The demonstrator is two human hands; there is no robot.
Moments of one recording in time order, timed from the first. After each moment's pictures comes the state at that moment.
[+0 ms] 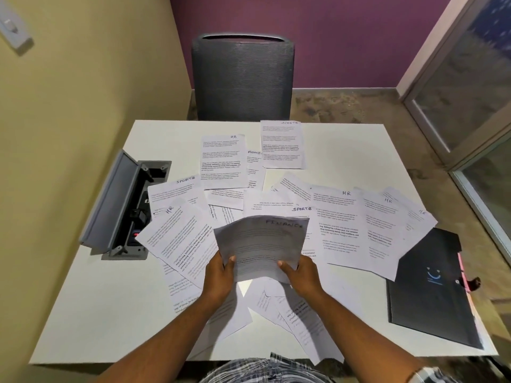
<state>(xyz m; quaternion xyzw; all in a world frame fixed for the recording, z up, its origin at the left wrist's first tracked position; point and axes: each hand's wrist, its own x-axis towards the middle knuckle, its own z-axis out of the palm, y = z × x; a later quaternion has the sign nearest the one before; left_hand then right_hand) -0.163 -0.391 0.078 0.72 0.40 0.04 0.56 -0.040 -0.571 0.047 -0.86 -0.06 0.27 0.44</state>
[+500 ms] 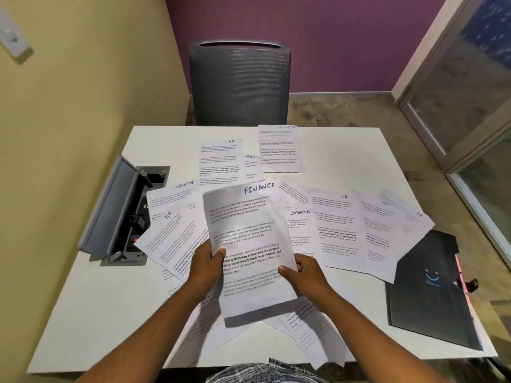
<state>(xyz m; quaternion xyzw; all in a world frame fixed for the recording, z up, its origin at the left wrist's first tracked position) -0.151 -0.357 0.106 0.72 0.41 0.04 0.55 -0.032 -0.587 0.067 -0.77 -0.09 0.36 0.52</state>
